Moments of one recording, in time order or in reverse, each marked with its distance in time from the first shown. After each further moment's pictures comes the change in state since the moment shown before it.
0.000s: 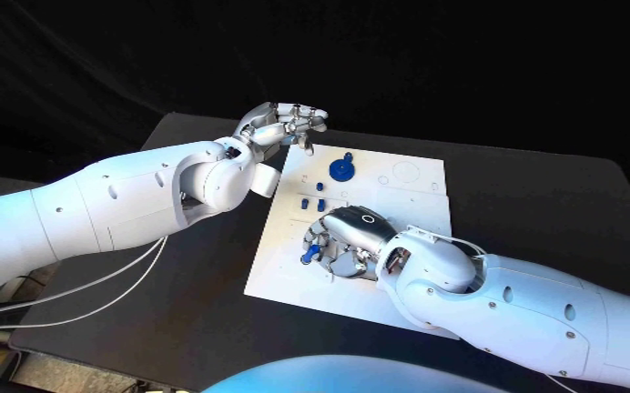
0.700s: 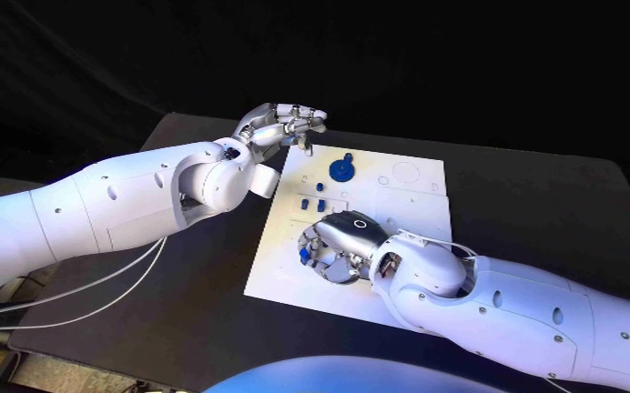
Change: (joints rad) left arm 0.000 -0.001 0.000 0.001 0.000 0.002 -0.002; left_hand 0.000 0.000 0.000 0.000 0.000 0.000 0.000 0.000 0.001 0.000 0.000 0.000 0.000 0.000 0.000 0.000 0.000 0.000 0.000 0.000 0.000 0.000; right arm -0.009 0.027 -0.007 -0.014 -0.038 0.021 -0.018; right_hand -0.061 -0.061 -0.027 0.021 0.043 -0.120 0.032 -0.039 0.013 -0.072 0.021 -0.027 -0.003 0.000 0.011 0.000 -0.011 0.000 -0.017 0.016 -0.034 0.000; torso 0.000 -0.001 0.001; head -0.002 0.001
